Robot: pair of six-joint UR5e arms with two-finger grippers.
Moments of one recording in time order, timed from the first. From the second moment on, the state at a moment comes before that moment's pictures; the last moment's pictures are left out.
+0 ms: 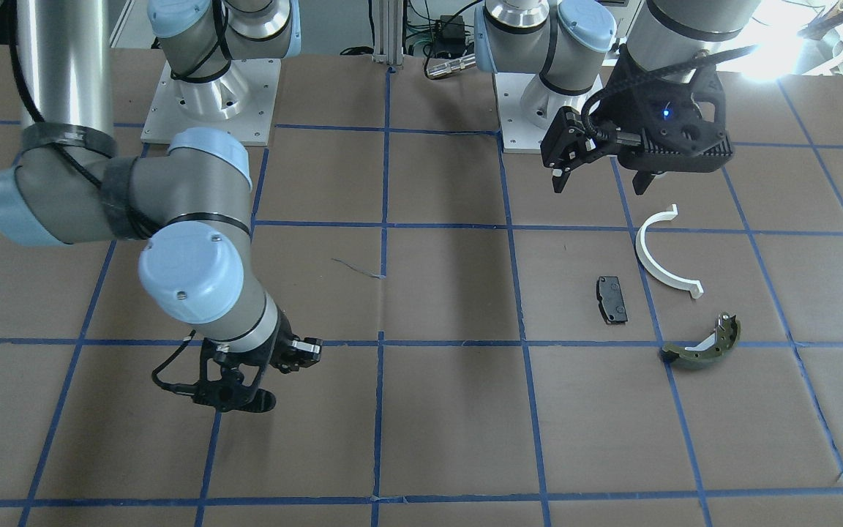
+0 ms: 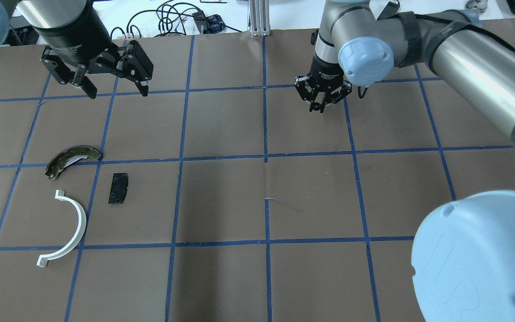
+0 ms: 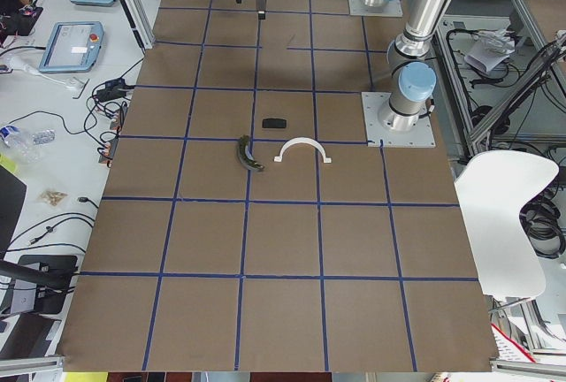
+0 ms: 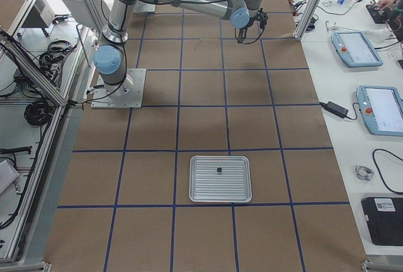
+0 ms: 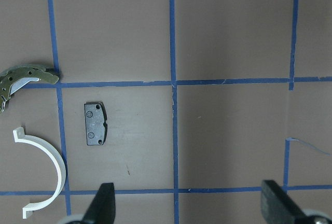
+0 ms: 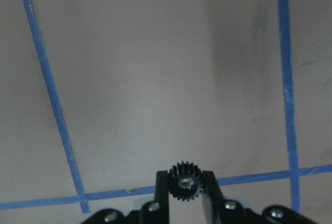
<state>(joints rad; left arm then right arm) -1.58 -1.61 -1.44 -1.65 1.58 0.00 1.73 -1.07 1.48 -1.94 -1.48 0.32</state>
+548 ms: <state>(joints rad) -1.57 -1.61 -1.44 -1.65 1.58 0.00 1.88 -1.04 1.59 -2.13 -1.48 0.52</state>
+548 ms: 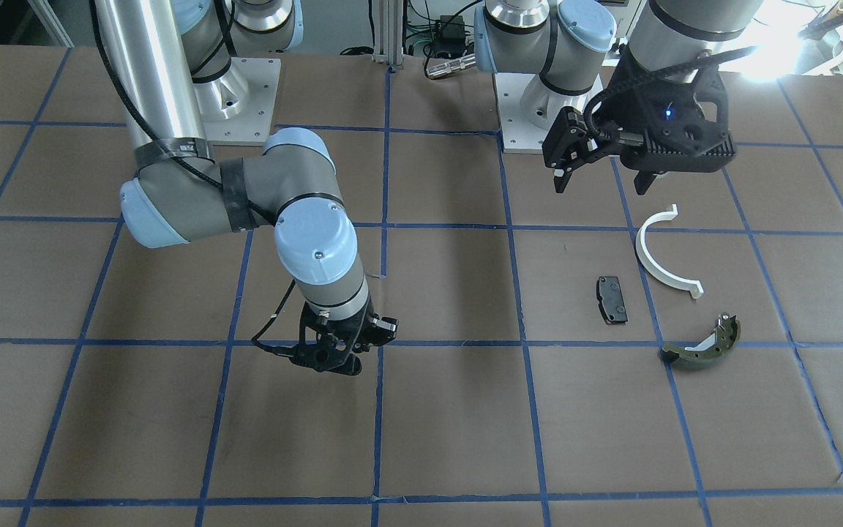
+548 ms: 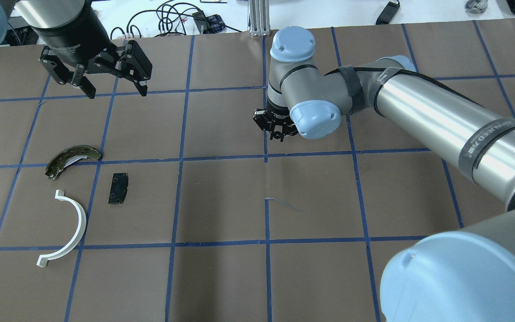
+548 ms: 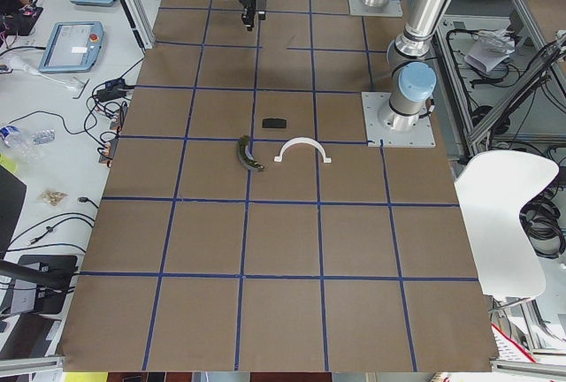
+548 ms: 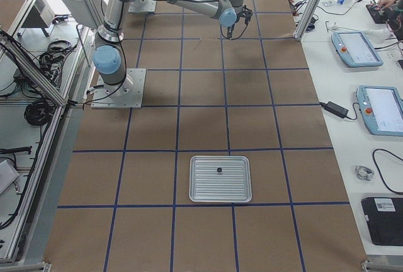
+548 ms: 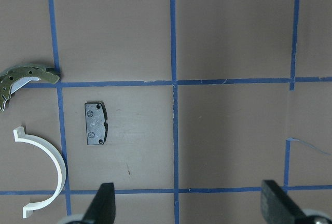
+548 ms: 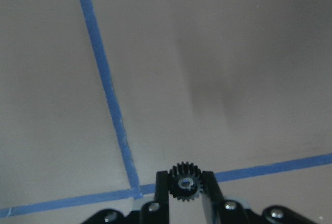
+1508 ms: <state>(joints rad) -1.57 -1.63 -1.44 -1.65 1.58 -0.02 1.82 -1.04 1.58 -2.21 -1.49 0.44</state>
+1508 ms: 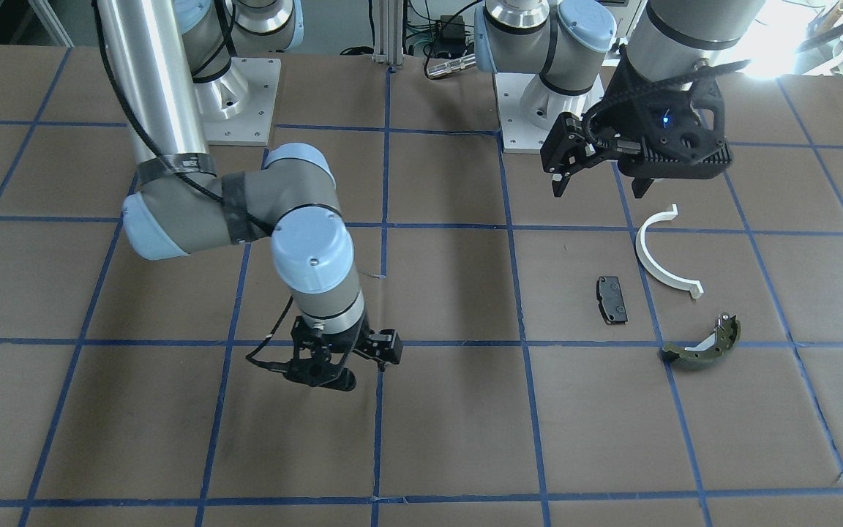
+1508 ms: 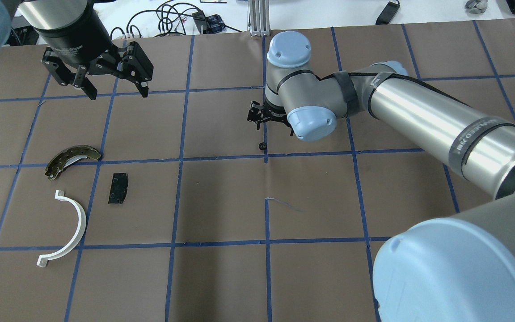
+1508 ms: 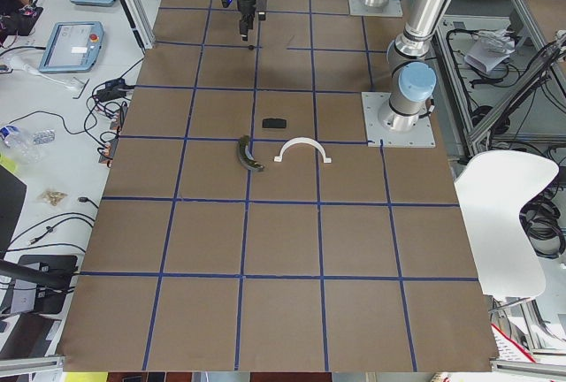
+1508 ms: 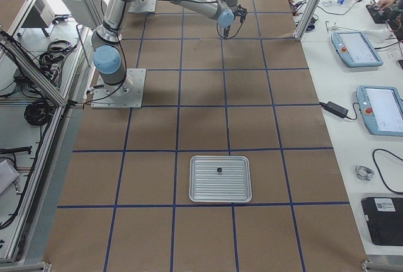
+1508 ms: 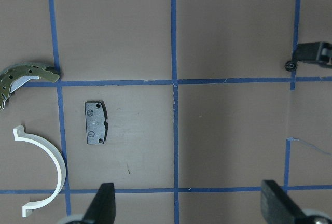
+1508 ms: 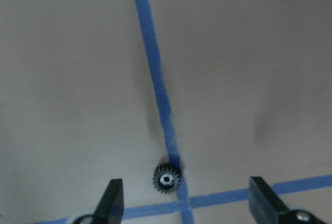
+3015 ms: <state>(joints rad) -1.89 -2.15 -1.53 -1.03 1.52 -0.35 0.82 -1.13 1.58 -2.03 -1.62 -0.75</state>
